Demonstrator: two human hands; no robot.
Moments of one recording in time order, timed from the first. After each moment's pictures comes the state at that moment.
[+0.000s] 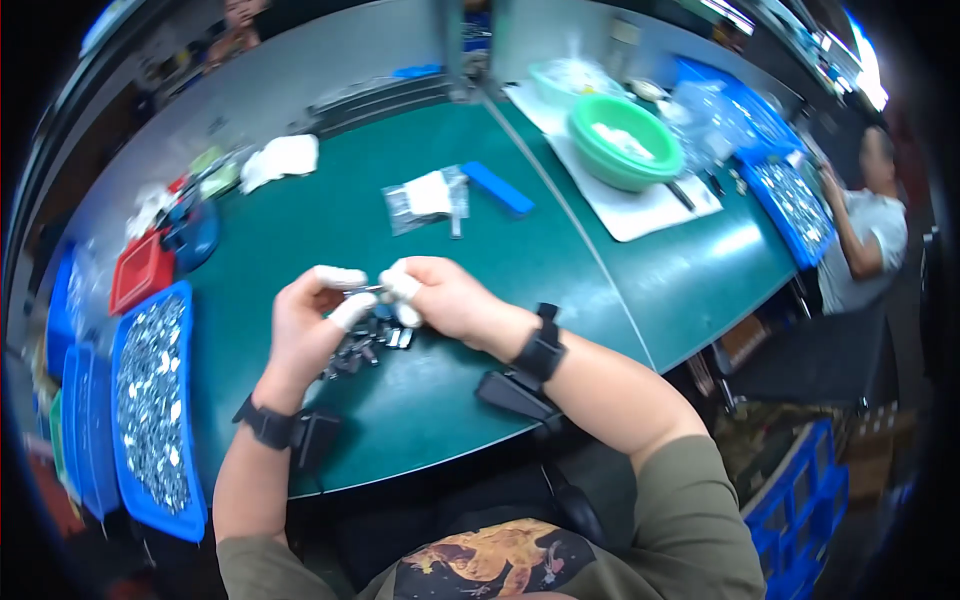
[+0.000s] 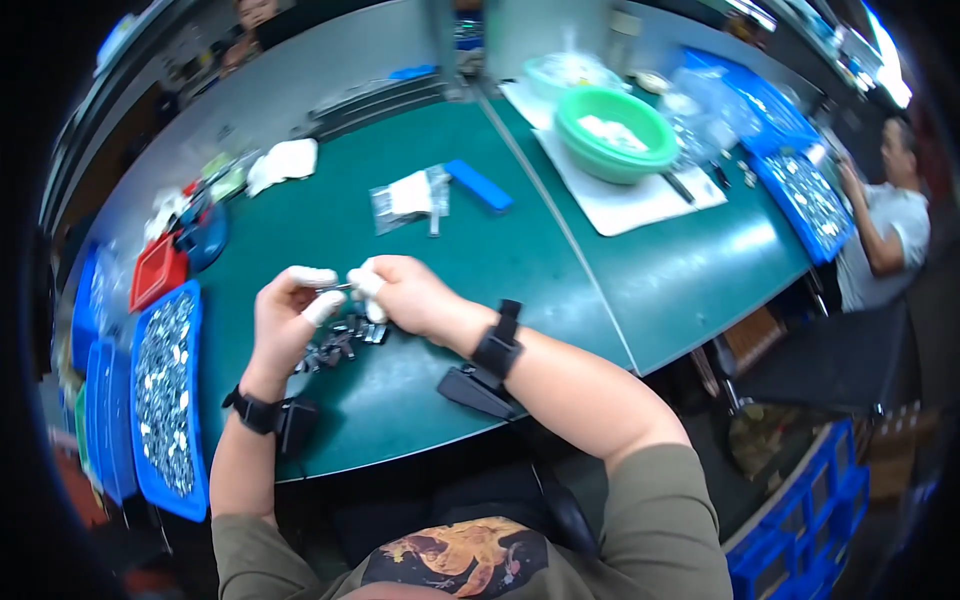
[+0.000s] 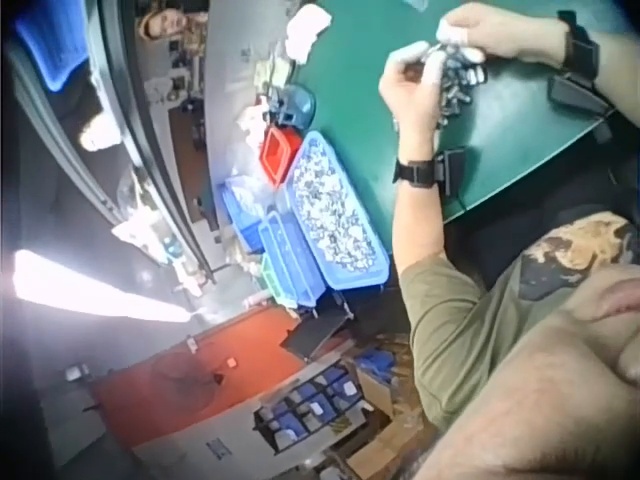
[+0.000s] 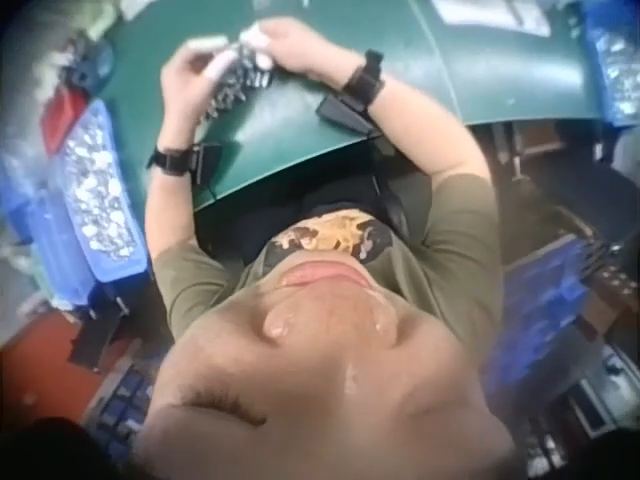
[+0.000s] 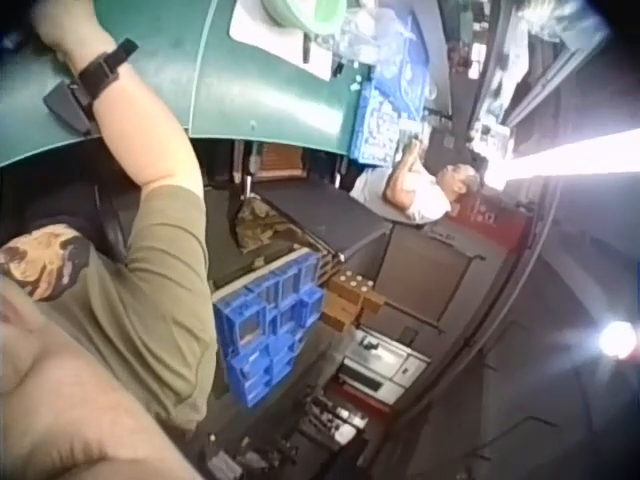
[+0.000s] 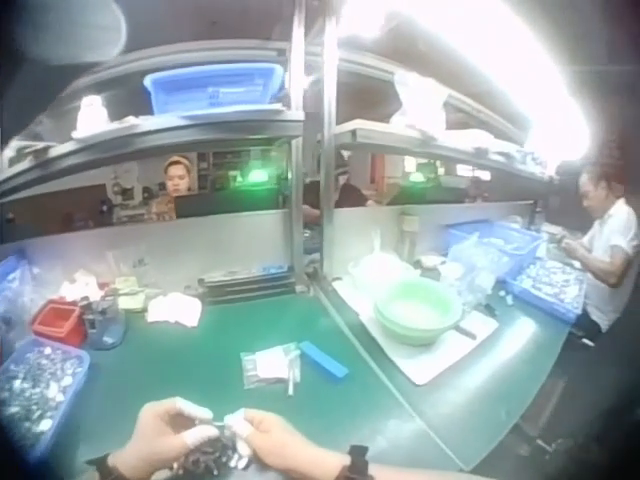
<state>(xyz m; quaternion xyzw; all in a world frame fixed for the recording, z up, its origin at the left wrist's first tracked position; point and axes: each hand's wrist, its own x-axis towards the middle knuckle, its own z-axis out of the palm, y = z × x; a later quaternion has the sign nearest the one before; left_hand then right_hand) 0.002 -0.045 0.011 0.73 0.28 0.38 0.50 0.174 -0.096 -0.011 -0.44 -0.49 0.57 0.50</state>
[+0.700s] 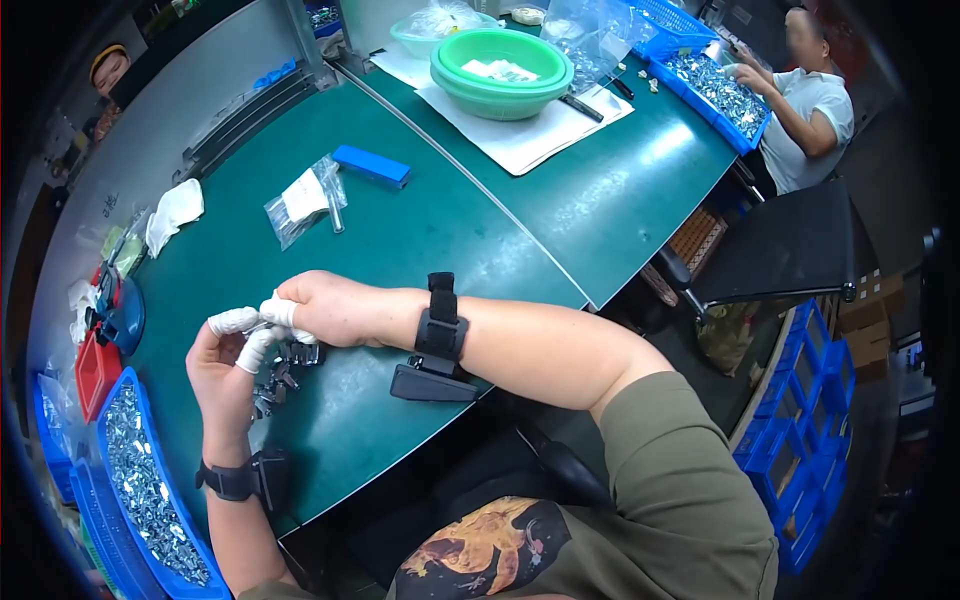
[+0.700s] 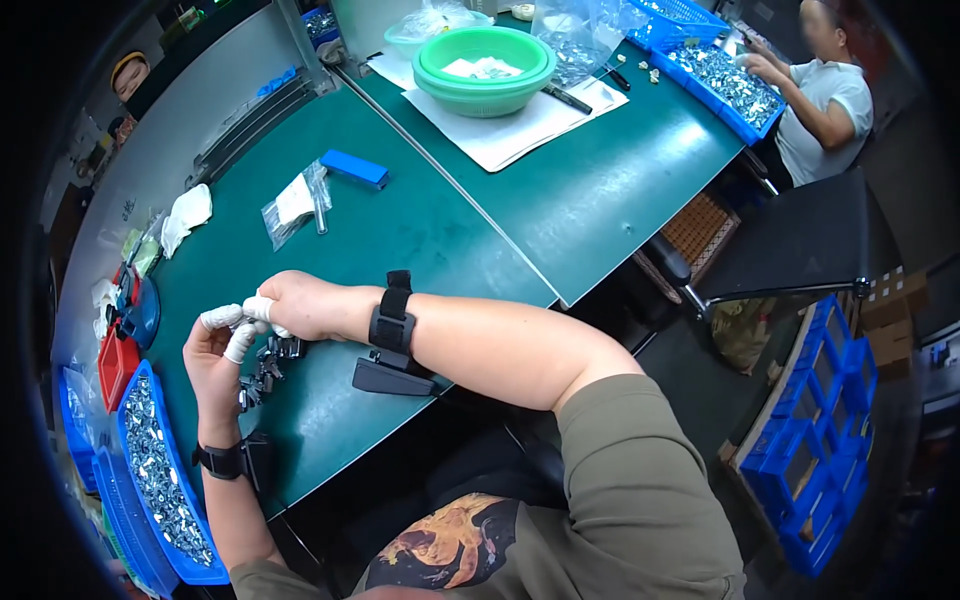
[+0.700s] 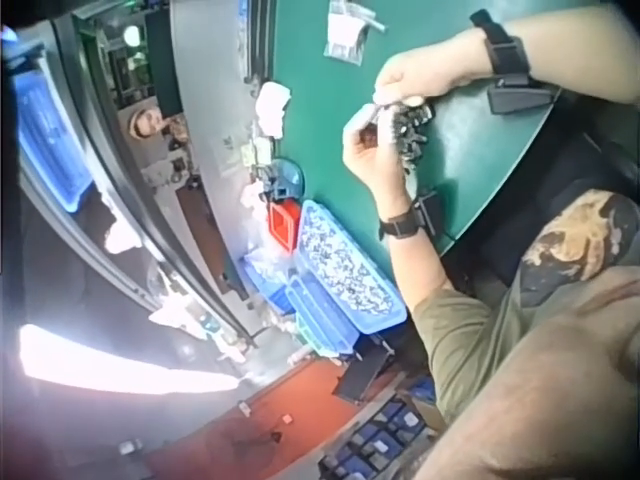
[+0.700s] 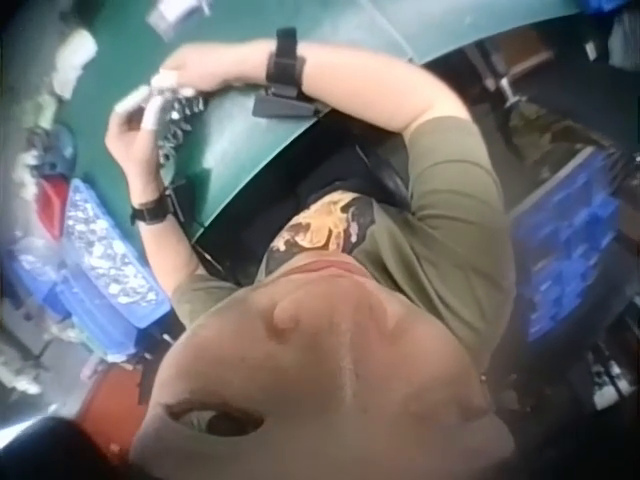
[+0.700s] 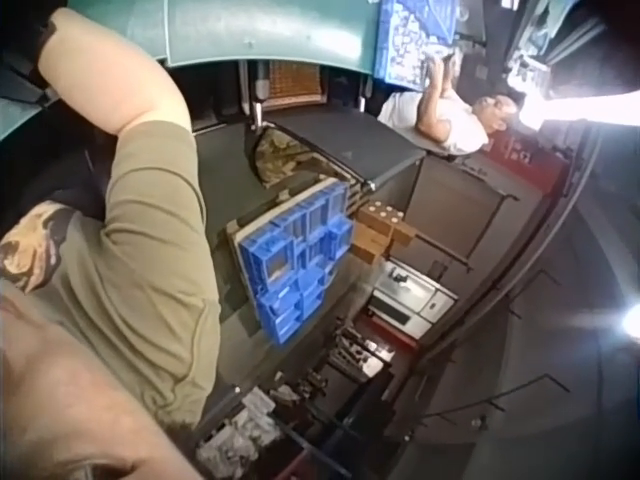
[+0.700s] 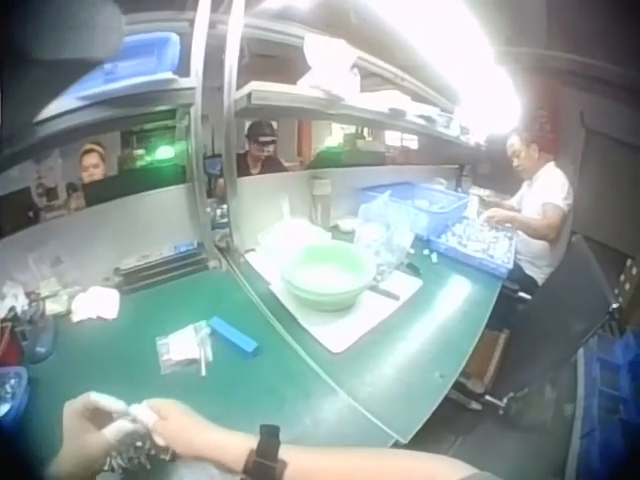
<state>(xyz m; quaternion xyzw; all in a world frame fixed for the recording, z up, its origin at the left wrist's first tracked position) 0.007 -0.050 0.010 0.74 0.25 0.37 0.51 0.174 -0.096 -0.009 -0.46 -0.53 0.53 0.48</state>
